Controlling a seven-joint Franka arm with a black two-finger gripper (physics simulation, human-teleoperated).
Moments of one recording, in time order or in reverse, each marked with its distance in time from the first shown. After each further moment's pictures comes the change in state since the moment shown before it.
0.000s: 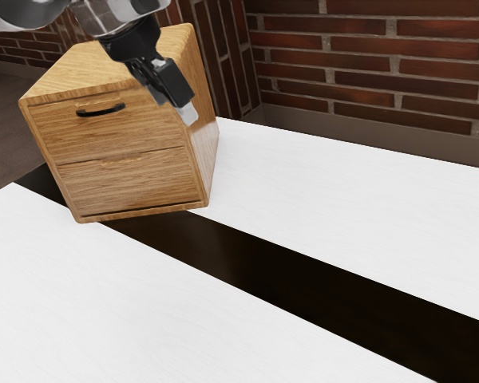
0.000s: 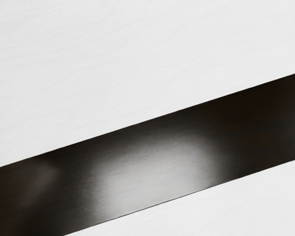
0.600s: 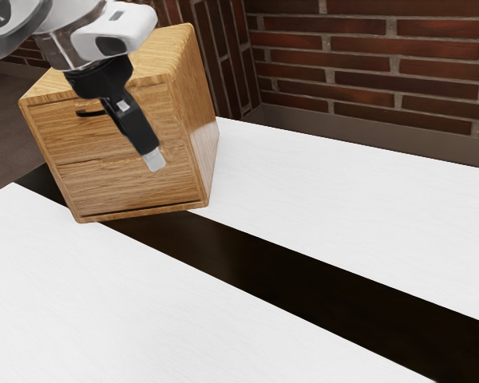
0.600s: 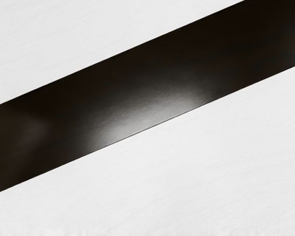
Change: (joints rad) arm 0.000 -0.252 -0.005 -0.324 0.022 -0.016 0.071
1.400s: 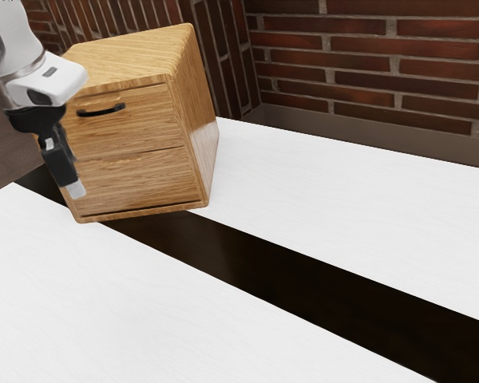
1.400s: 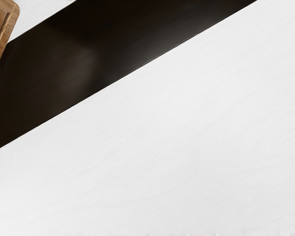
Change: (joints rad) arm 0.027 -0.101 0.185 -0.230 0.125 0.078 0.325
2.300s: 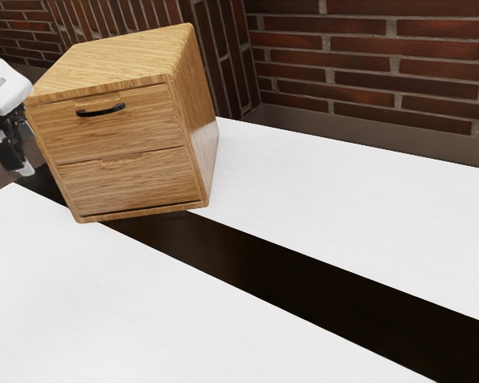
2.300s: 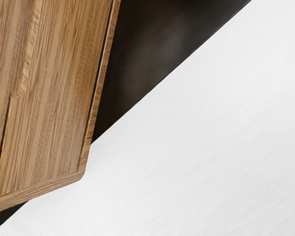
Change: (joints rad) arm 0.002 0.136 0.260 0.060 0.087 0.265 0.431
